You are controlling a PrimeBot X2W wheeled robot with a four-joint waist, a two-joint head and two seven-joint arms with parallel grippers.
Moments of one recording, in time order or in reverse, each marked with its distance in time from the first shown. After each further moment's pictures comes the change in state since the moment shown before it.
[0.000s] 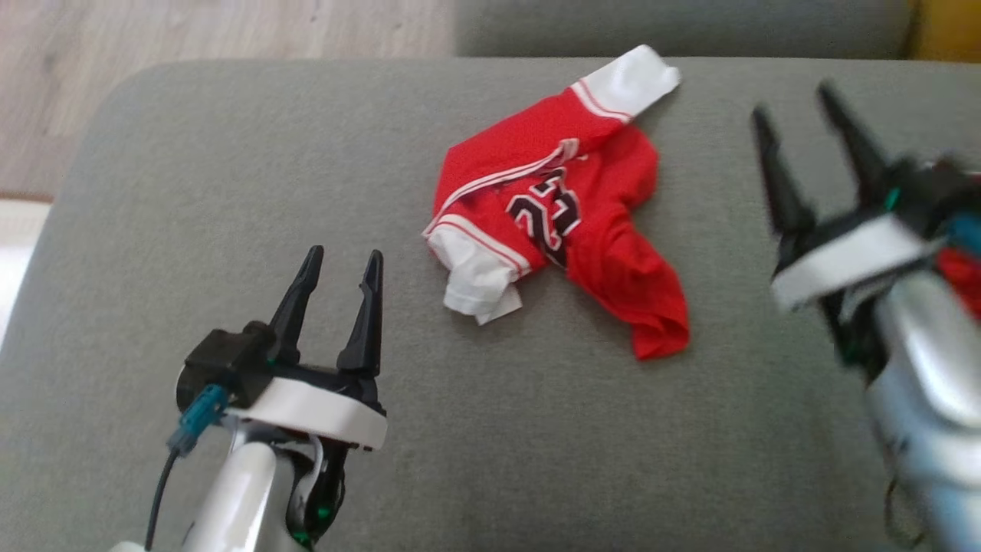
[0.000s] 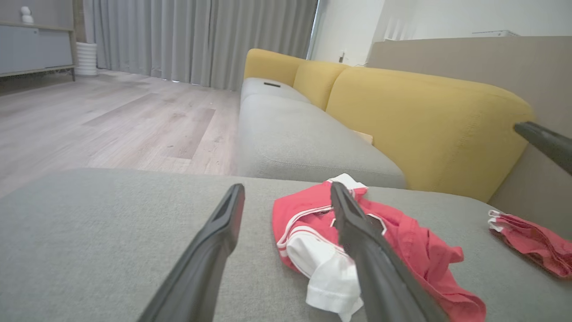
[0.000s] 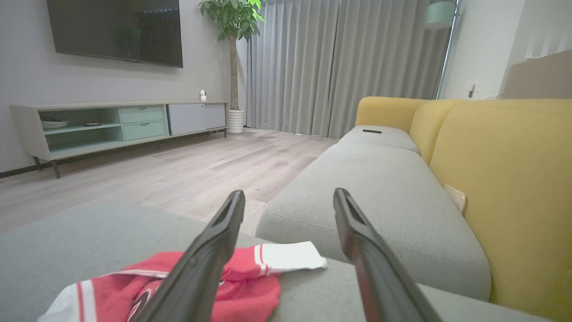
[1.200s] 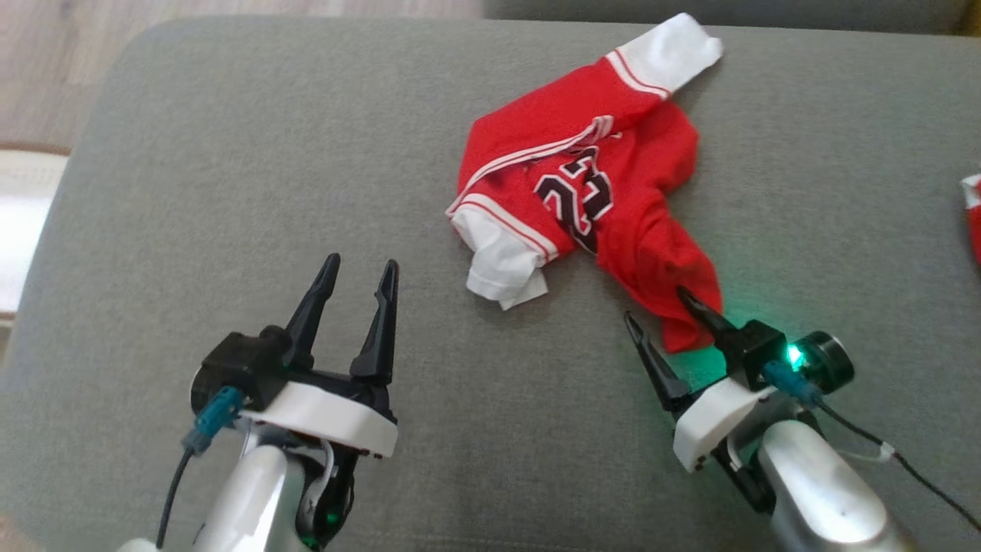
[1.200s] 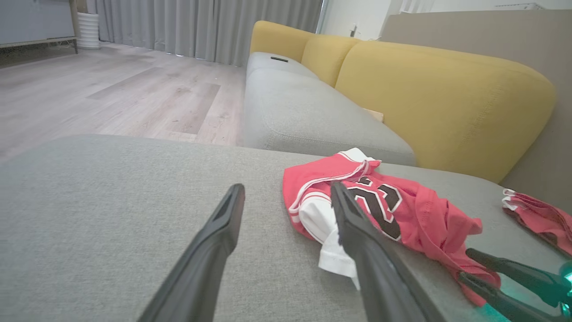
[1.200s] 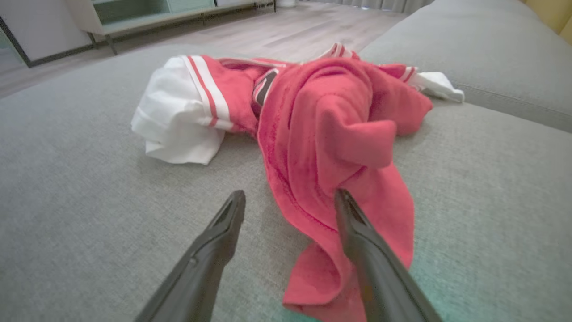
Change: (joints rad) left arm 0.005 0.000 -0.027 0.020 -0.004 -0.012 0.000; right arm 0.271 0.187 0.038 0.053 -0.262 0.000 0.068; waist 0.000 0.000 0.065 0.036
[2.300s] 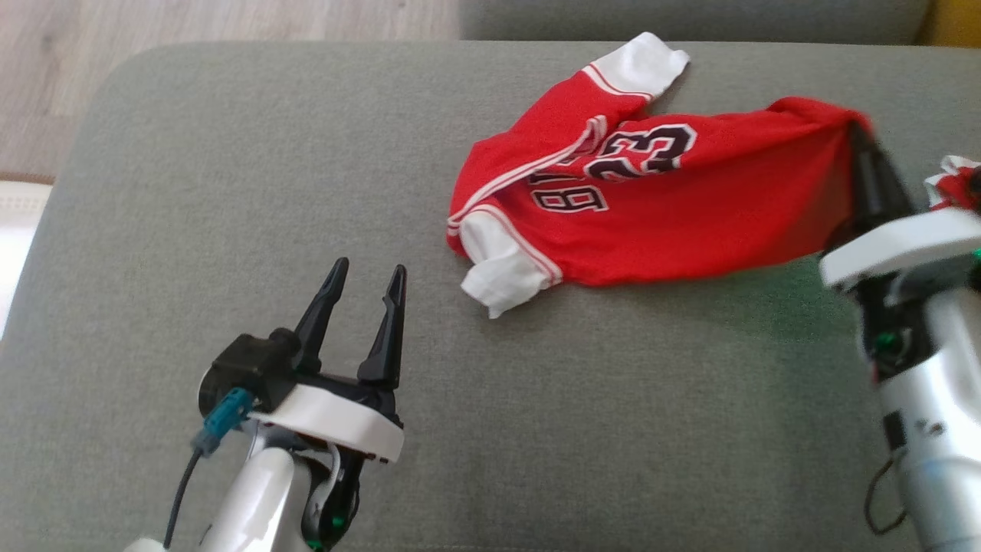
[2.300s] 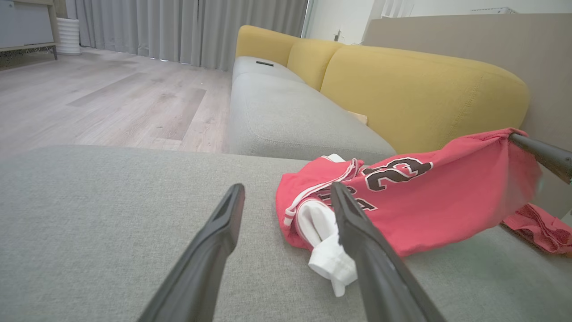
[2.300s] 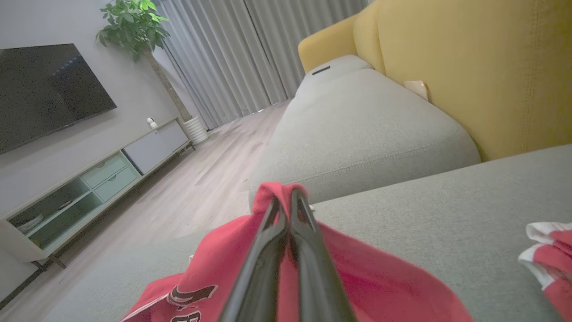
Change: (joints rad) left arm -0.005 0.000 -0.014 0.011 -0.001 0.001 0.000; right arm -0.206 -0.075 -0.287 -0.025 0.511 0.000 0.099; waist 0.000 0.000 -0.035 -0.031
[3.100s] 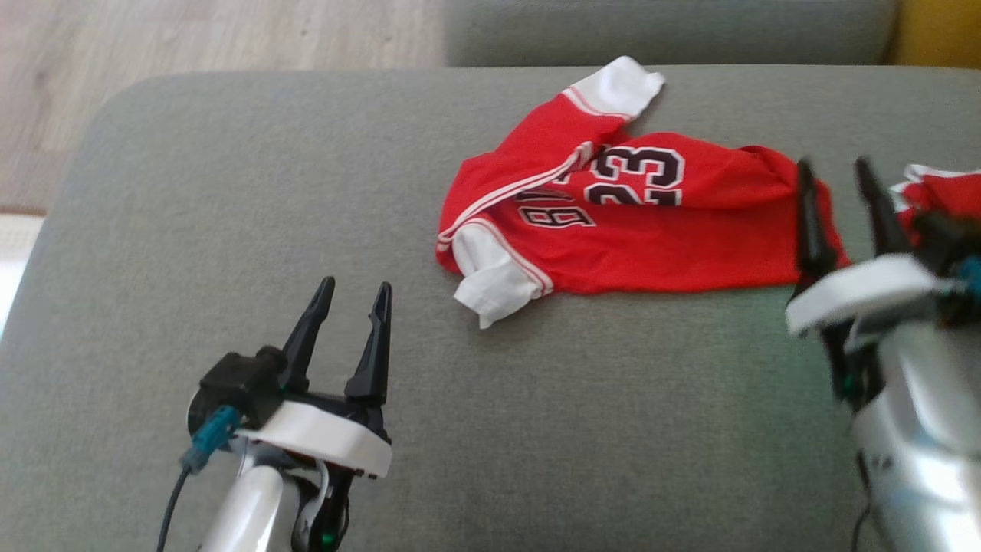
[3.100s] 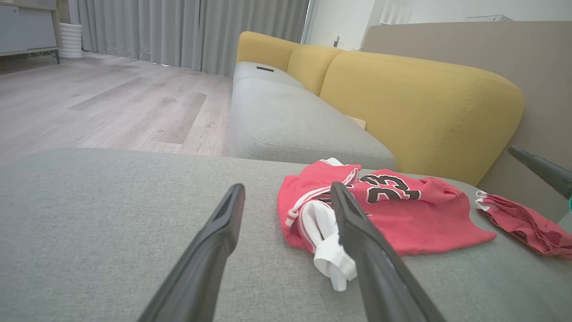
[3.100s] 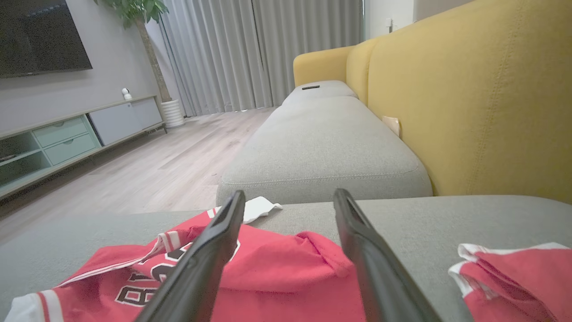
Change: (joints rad) left arm 0.042 0.000 0.031 0.000 0.002 -0.008 0.000; right arm 0.014 0.039 -0.023 0.136 -0.296 0.000 -0.156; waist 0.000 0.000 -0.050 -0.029
